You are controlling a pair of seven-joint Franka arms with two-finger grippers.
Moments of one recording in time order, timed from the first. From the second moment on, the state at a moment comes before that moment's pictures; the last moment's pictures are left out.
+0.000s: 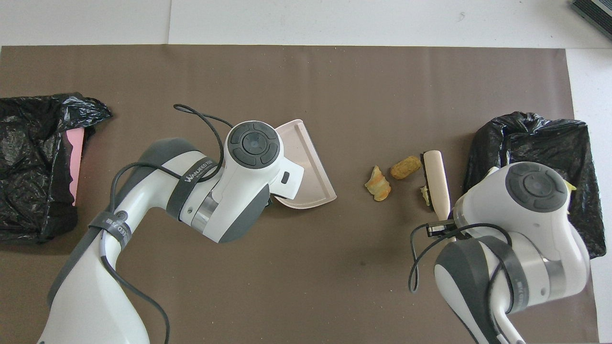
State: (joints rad) left arm -0.62 0.32 0.02 -1.76 0.10 1.99 0.56; right arm -0.19 -0.13 0.38 -2.23 -0.04 1.89 0.13
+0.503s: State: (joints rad) left arm -0.67 0.32 0.02 -1.83 0.12 2.06 0.57; right arm -0.23 0.03 0.39 -2.21 -0.26 1.98 0.13
